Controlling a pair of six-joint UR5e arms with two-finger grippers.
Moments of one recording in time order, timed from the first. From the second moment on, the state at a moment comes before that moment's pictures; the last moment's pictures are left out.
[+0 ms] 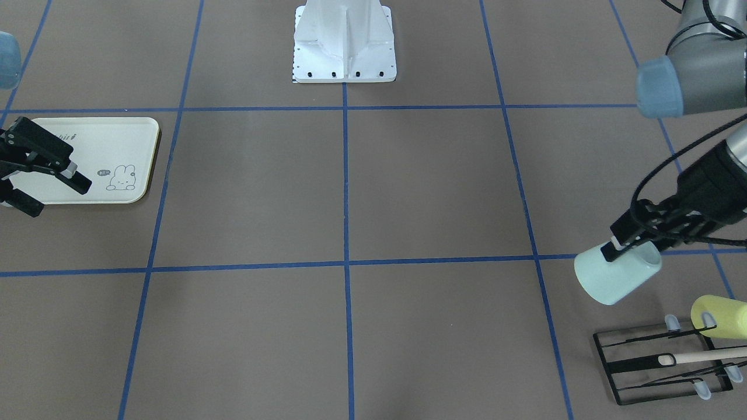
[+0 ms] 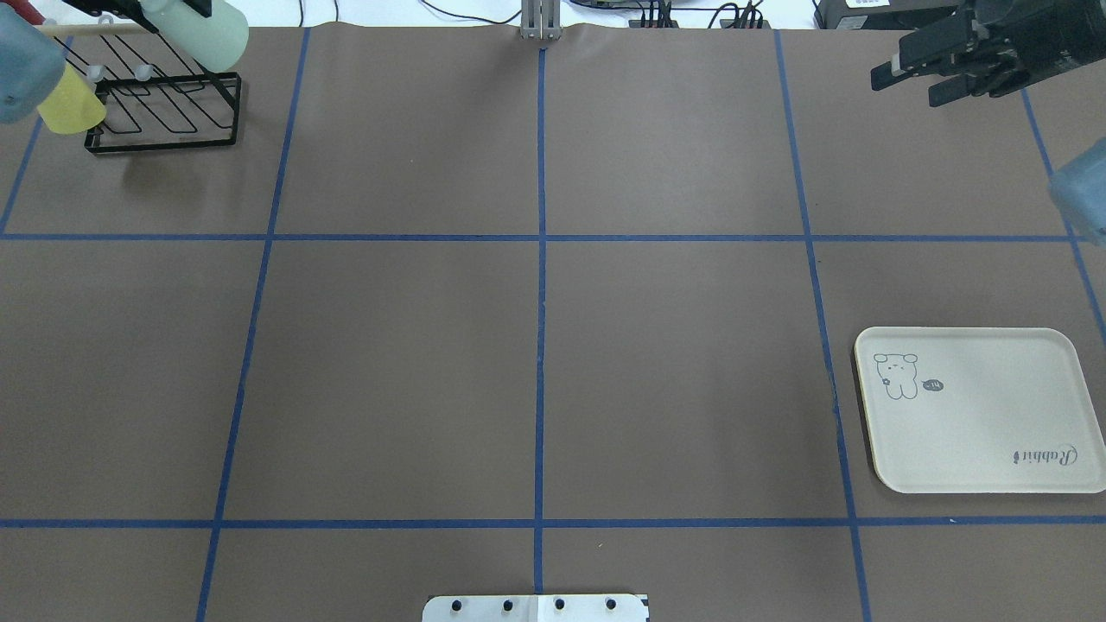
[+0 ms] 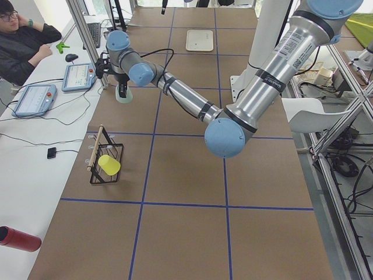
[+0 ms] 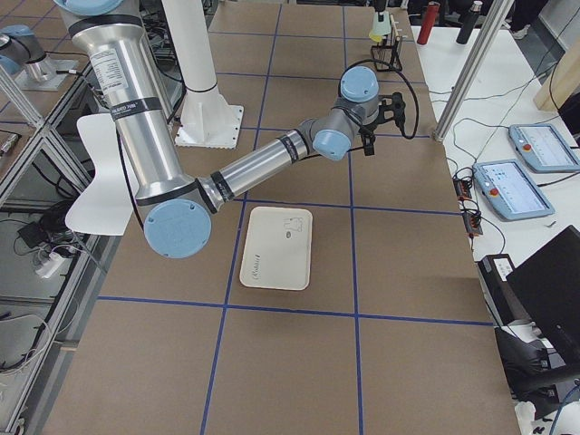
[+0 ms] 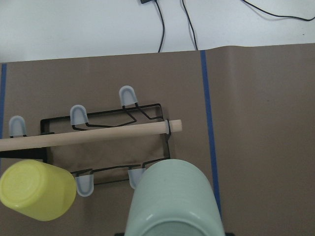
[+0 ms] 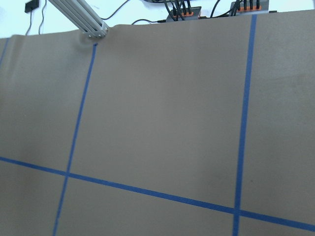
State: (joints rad) left arm -1.22 -2.17 -1.60 -1.78 -2.38 -0.96; right arm 1.22 -1.26 1.78 -0.94 2.45 1.05
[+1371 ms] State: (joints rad) left arm -0.92 -2.18 -1.81 -2.51 -2.38 -2.01; right arm 0.77 -1.21 1.80 0.06 1.80 2.09
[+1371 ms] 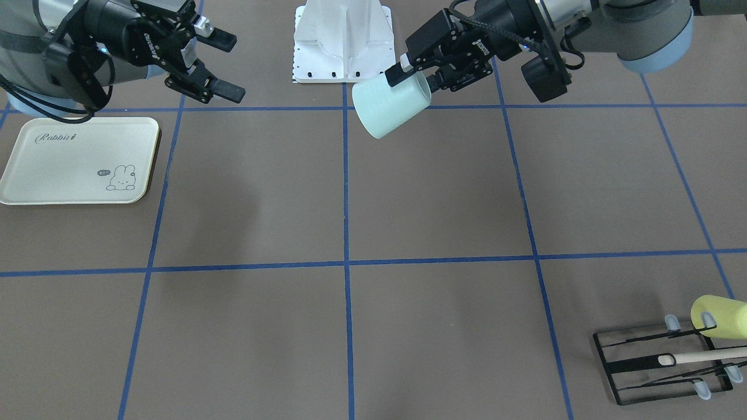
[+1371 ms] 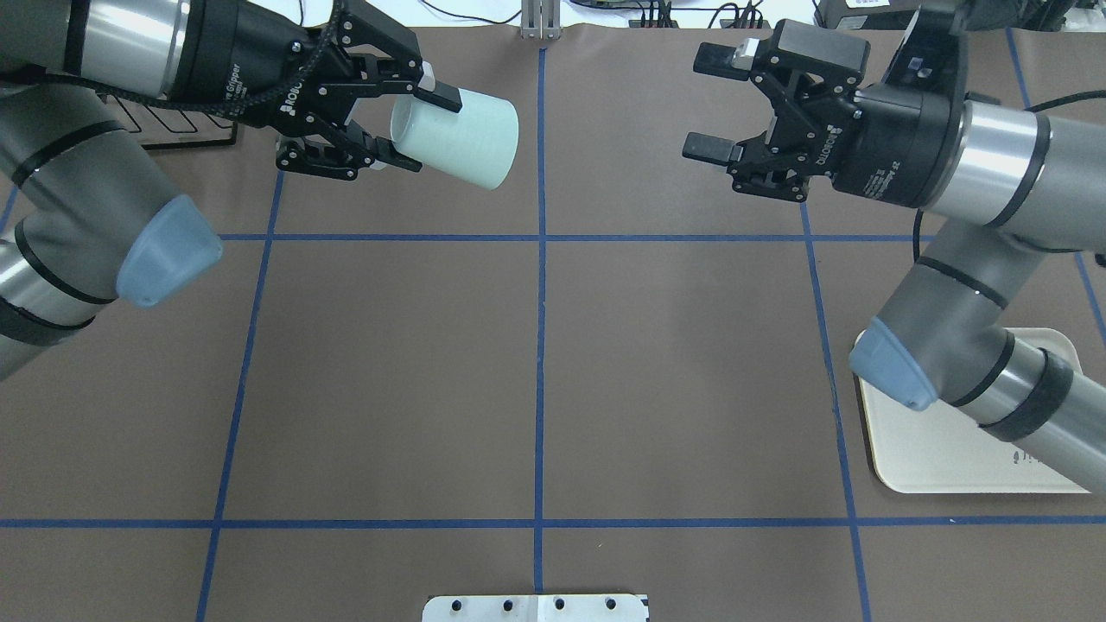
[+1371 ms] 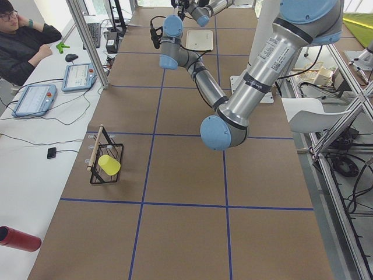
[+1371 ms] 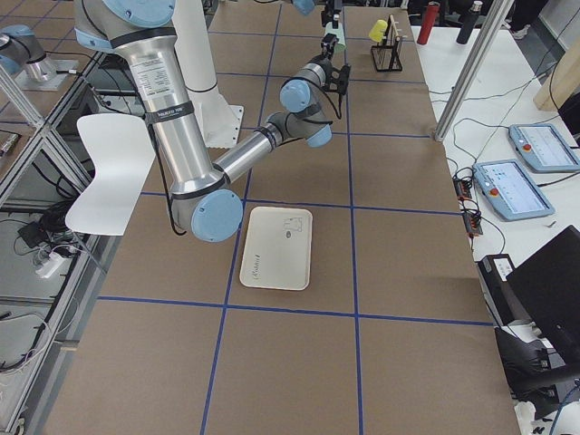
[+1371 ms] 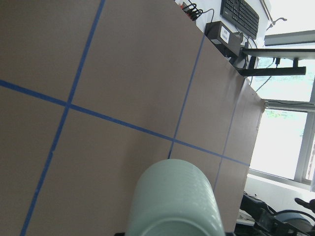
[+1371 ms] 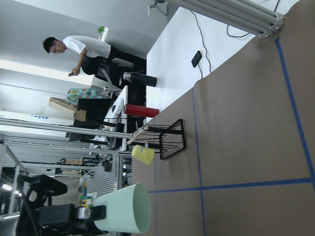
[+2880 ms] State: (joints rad) left arm -0.89 -2.22 -1.85 -2.67 -2.49 -2.25; right arm 0.54 -1.13 1.83 0.14 1.66 2.11
